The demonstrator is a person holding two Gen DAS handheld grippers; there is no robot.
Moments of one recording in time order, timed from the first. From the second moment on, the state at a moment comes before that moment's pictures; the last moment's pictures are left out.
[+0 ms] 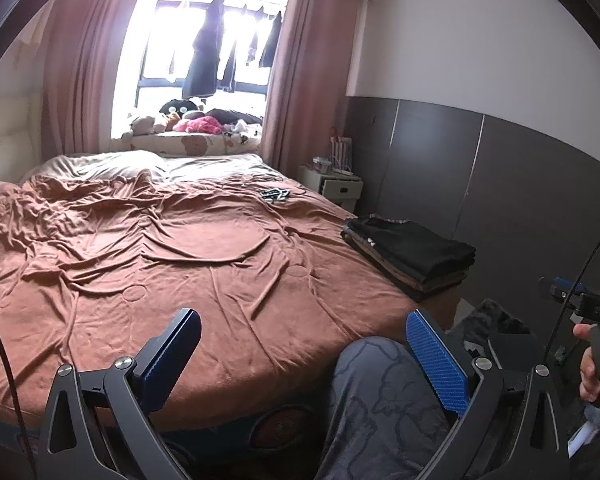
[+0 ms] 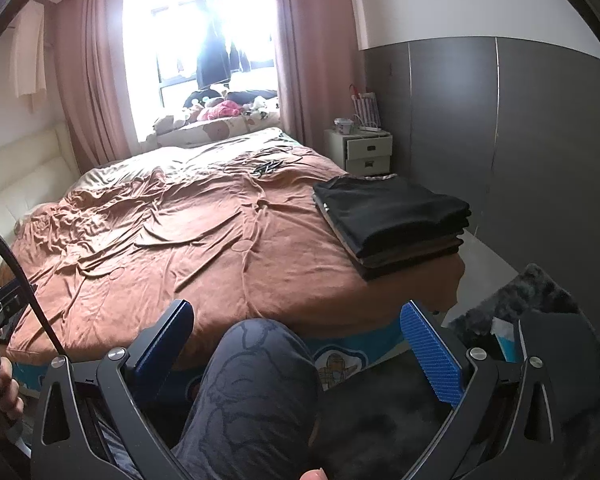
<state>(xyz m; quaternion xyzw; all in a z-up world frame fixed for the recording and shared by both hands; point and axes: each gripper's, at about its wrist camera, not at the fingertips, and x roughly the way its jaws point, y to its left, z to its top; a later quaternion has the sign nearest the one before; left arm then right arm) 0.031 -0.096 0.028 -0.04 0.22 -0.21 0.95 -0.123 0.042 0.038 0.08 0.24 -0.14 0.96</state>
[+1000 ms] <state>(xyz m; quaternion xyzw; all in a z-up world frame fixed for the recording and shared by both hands) 0.028 -0.093 0.032 -0.04 0.22 -0.20 0.95 -0.123 0.039 0.038 0.08 0.23 -0.14 0.96</state>
